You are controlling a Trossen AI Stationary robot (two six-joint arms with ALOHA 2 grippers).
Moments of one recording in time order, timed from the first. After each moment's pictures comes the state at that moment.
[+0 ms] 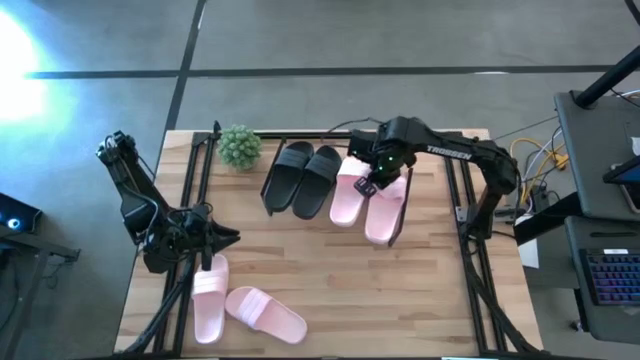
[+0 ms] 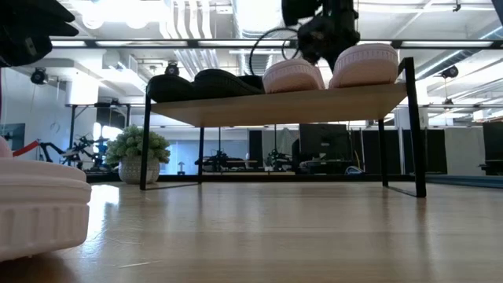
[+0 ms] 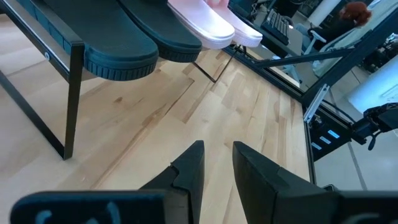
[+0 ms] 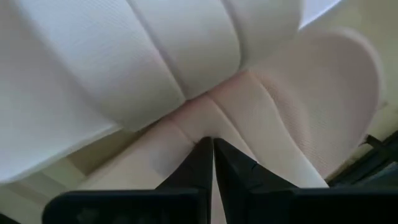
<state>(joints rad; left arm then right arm) -0.98 0.63 0.60 -0.67 -1.00 -1.21 -0.27 1.80 1.75 -1.52 -0.05 0.60</state>
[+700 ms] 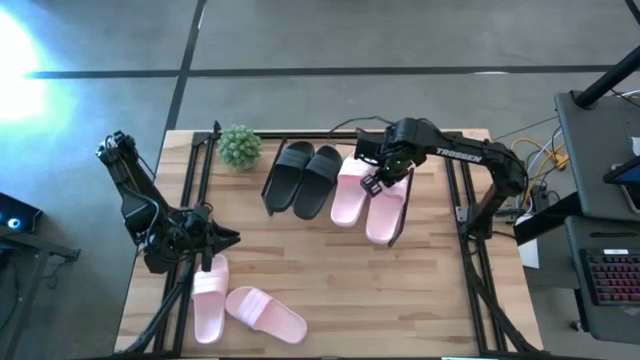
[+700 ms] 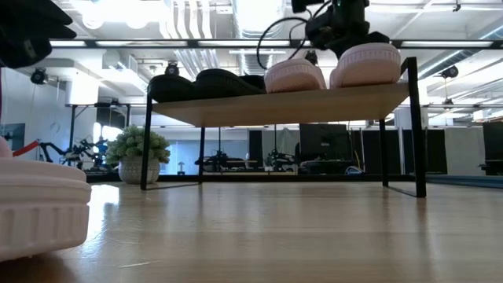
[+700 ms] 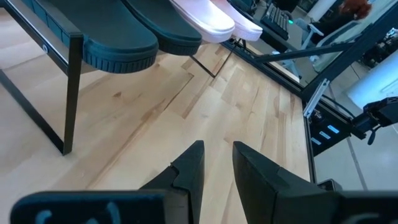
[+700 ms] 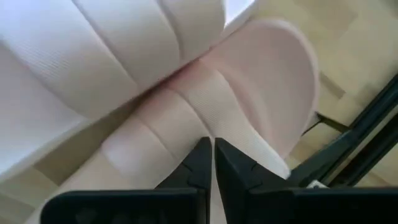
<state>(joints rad) -0.98 0.63 0.59 -0.67 -0.98 -1.22 -0.25 1.71 1.74 -1.57 0.08 0.70</state>
